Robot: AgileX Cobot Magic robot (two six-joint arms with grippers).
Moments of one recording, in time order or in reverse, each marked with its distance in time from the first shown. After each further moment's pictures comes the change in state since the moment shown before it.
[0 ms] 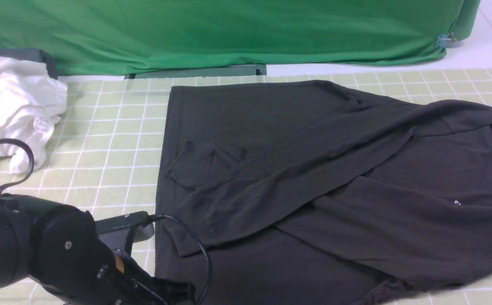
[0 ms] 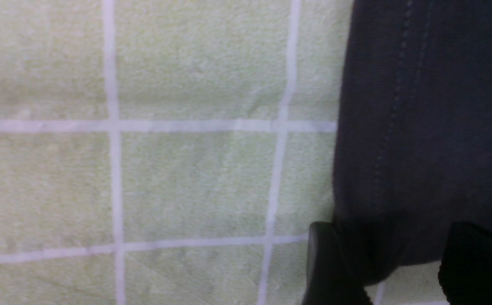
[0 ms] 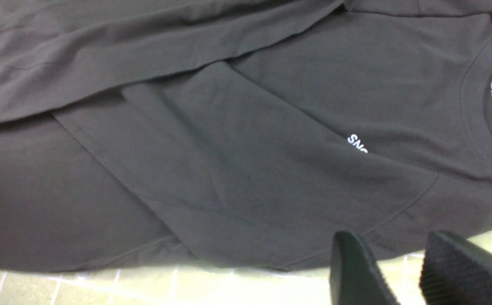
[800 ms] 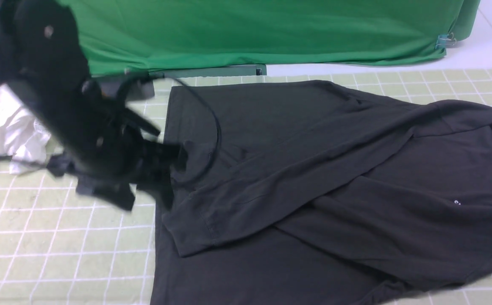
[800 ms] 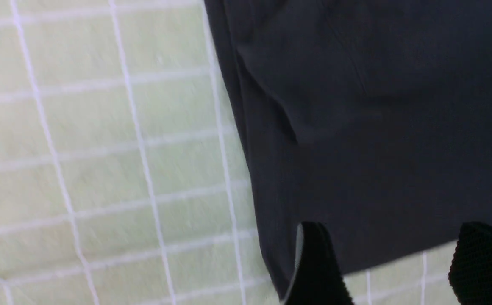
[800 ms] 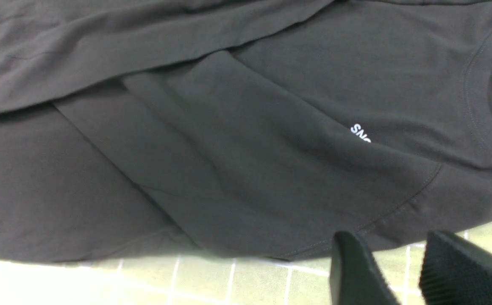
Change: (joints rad) right arm 0.000 0.000 0.000 0.000 0.020 0.002; left arm 0.163 0.080 -0.569 0.093 0.492 0.214
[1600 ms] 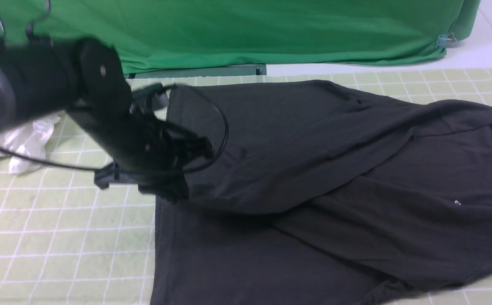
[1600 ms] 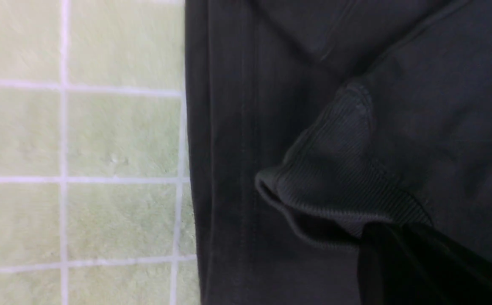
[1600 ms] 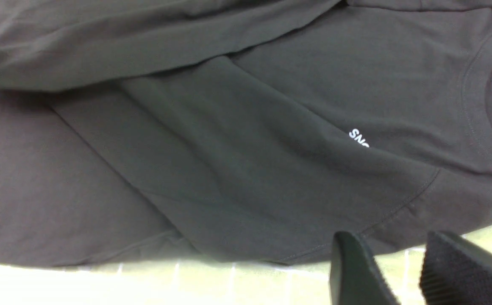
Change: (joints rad) right arm 0.000 -0.011 0.000 0.000 -0.003 0.000; left arm 0.035 0.215 0.029 -0.064 -0.350 -0.121
